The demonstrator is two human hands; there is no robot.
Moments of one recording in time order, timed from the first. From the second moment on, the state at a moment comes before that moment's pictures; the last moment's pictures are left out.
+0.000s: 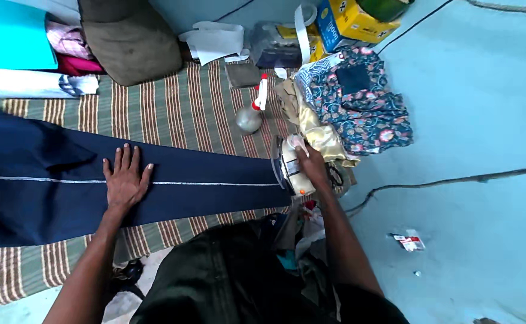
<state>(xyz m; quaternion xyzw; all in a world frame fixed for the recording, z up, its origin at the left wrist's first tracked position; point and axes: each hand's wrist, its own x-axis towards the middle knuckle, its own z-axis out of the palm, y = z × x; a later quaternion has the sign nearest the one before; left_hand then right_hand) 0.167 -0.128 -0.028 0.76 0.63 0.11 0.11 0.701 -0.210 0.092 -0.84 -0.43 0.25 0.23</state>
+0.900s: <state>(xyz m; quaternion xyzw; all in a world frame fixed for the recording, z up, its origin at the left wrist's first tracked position) -0.096 -0.121 0.169 0.45 0.89 0.06 -0.03 0.634 -0.268 0.031 -0.67 -0.40 0.10 0.62</state>
